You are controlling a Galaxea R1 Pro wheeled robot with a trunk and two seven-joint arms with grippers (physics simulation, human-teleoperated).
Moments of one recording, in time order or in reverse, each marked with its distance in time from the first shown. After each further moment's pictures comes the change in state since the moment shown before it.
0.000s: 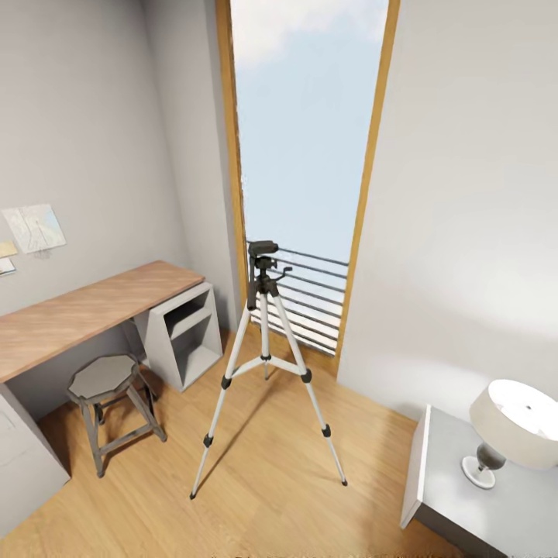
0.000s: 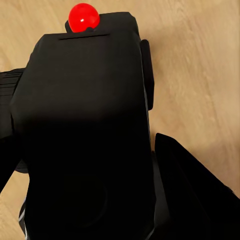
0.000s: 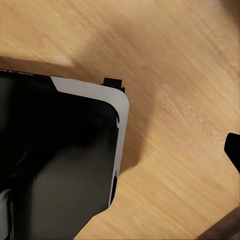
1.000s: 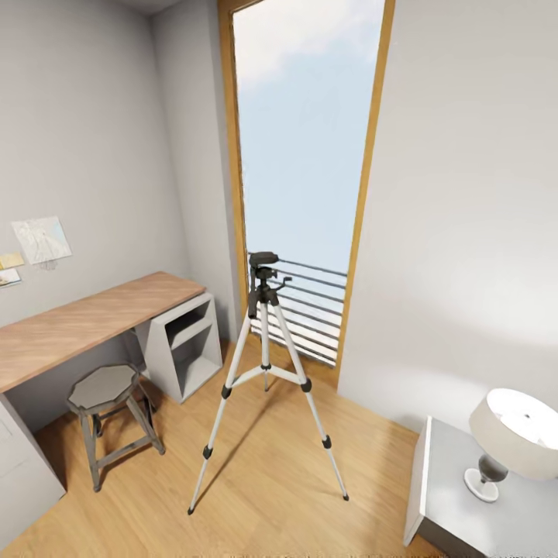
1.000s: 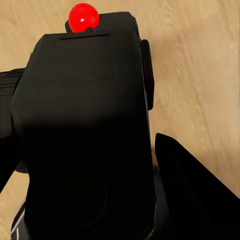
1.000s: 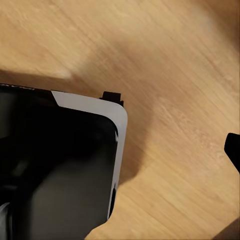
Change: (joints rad) left arm 0.000 0.000 0.000 0.000 0.000 0.000 0.000; right arm 0.000 0.001 0.000 0.000 0.000 0.000 0.000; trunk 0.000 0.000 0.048
